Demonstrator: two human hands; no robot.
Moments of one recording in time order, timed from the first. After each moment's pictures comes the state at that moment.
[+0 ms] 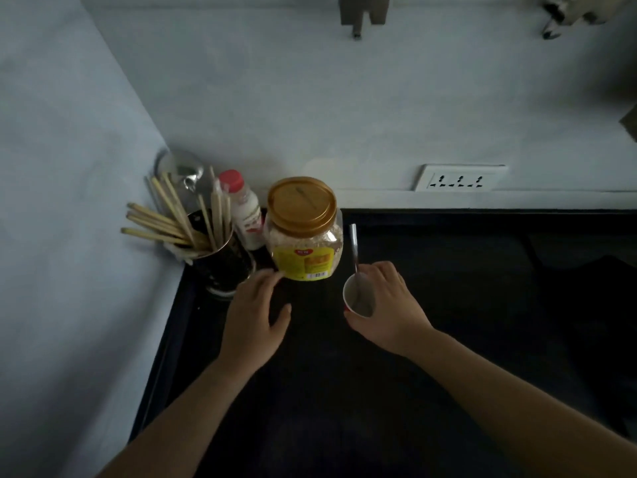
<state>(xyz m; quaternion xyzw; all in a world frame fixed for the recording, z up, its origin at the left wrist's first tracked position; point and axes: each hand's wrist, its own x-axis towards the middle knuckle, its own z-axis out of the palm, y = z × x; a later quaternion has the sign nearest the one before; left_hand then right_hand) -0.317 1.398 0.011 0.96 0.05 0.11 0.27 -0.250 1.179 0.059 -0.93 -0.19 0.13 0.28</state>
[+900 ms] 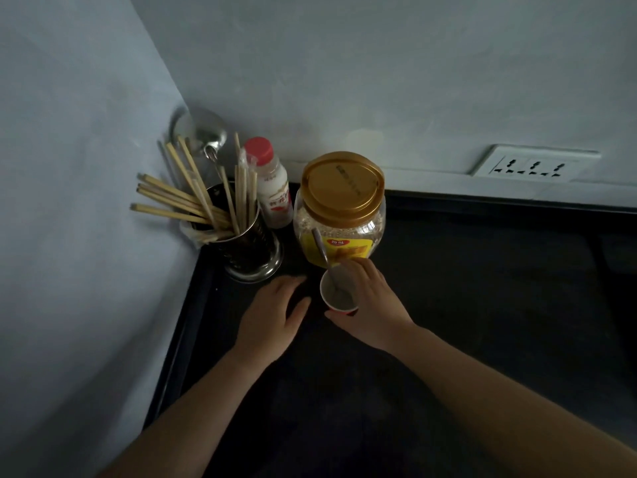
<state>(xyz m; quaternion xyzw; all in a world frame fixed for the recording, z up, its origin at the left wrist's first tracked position) -0.308 1.418 -0.028 0.95 0.09 0.00 0.30 -0.230 1.242 0.000 -0.90 -0.25 0.19 0.30</state>
